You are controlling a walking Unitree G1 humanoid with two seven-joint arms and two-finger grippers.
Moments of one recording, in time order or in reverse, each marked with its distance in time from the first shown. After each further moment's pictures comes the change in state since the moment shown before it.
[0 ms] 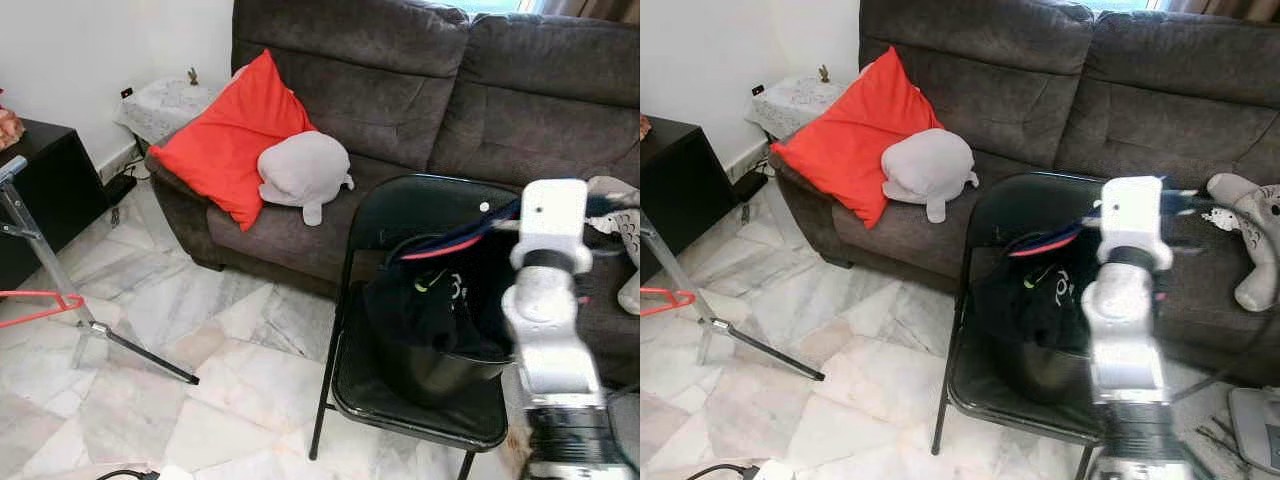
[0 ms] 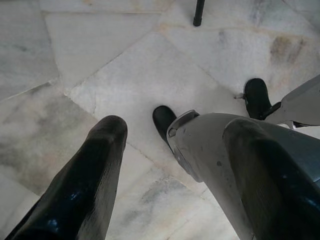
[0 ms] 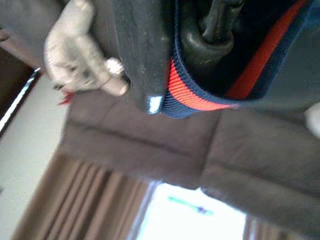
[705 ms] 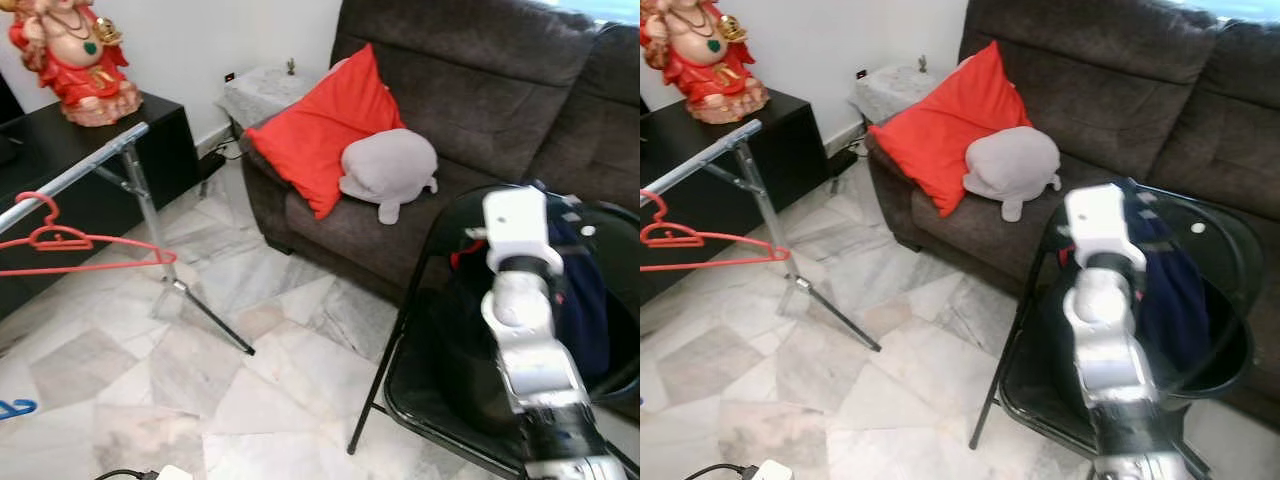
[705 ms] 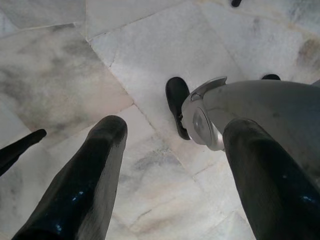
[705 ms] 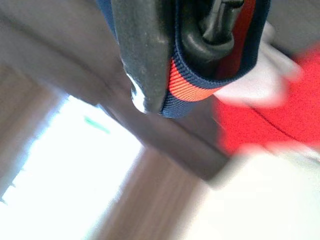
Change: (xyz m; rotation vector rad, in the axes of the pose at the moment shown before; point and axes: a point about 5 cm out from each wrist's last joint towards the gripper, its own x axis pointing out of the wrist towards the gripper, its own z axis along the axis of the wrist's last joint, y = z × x) left arm -0.001 0.002 0.000 0.002 0.003 0.004; right arm -0.001 0.032 0.042 -0.138 -0.301 0.186
